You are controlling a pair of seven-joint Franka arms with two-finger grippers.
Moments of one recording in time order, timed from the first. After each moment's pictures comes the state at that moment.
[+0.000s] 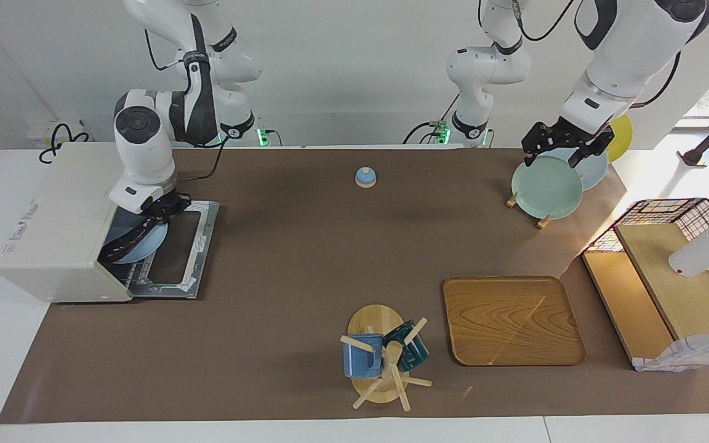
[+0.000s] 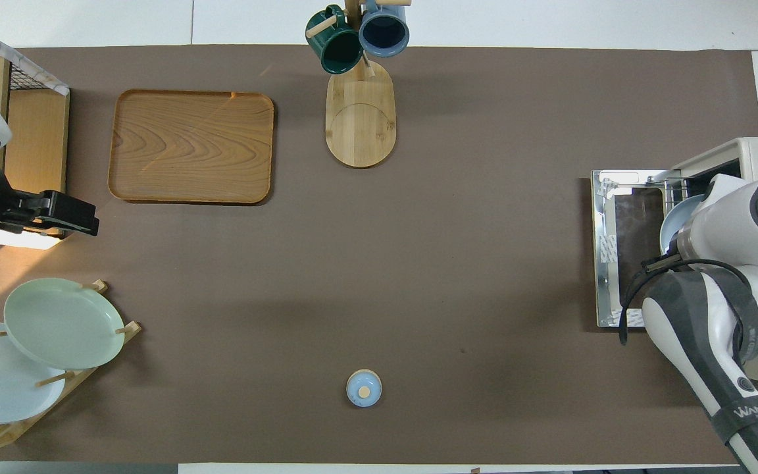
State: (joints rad) left arm -0.08 -0.04 -0.05 -1.63 -0.03 1.51 -0.02; right arm -0.03 -0.05 -0.03 -2.26 -0.30 2.12 -0.20
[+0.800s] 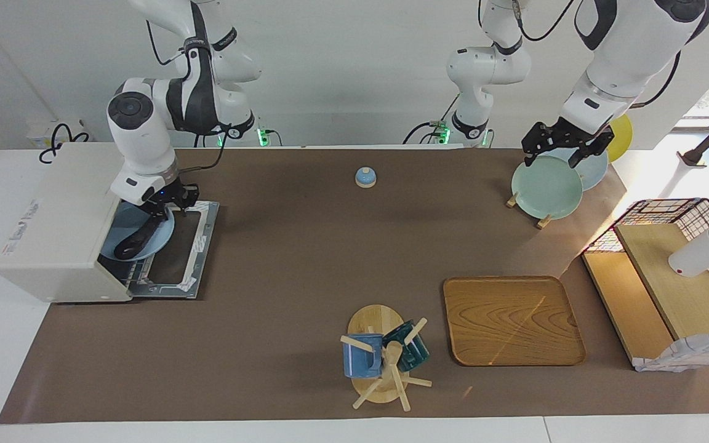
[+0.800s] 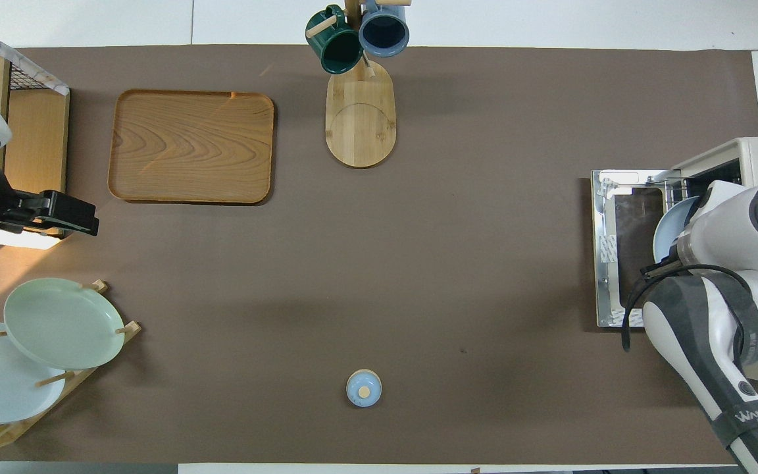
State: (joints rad) left arm -0.08 -0.04 -0.05 -1.63 -0.03 1.51 -0.02; right arm 0.03 -0.07 -0.02 -2.16 -0.15 2.04 -0.25
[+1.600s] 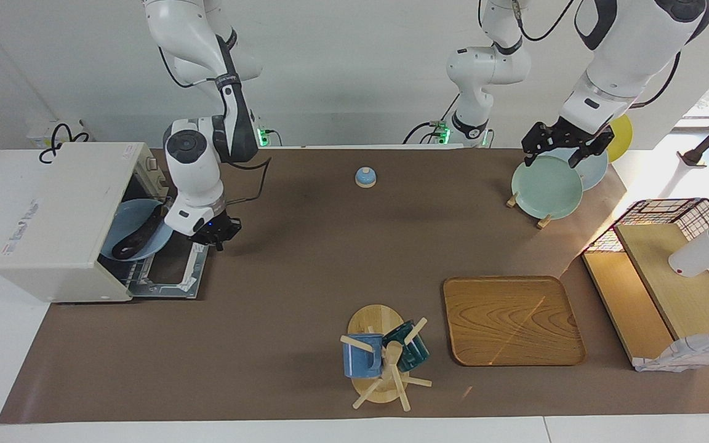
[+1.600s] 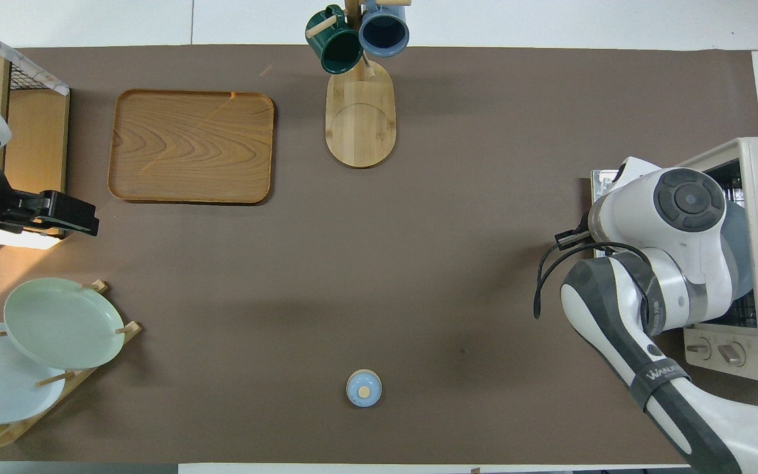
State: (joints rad) left arm -0.08 -0.04 -0.05 -1.63 -0.03 1.51 -0.02; right arm 0.12 0.13 -0.02 -2.20 -0.14 2.30 -0.09
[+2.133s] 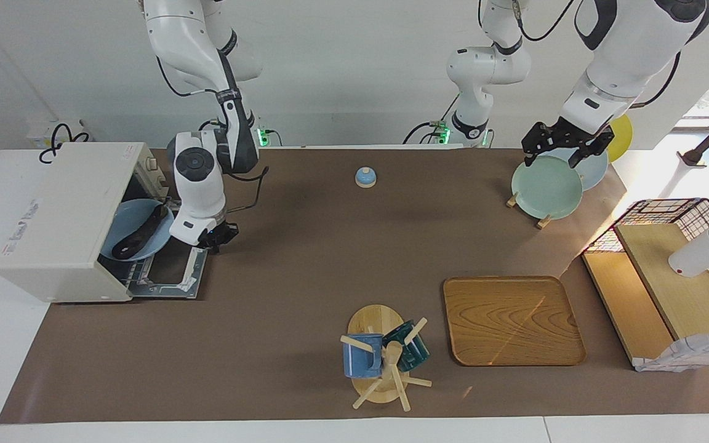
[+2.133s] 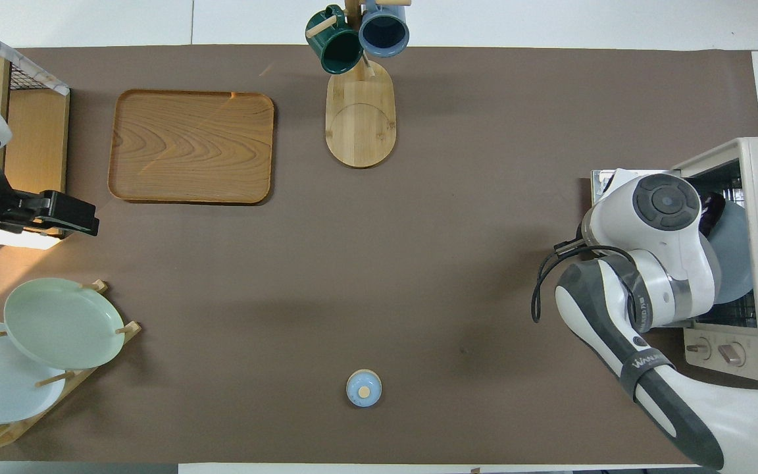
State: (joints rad) left arm -0.08 -0.04 -0.05 -1.63 -0.03 1.51 -0.02; right arm 0.12 0.16 -0.02 -2.21 -0.26 2.30 -0.09
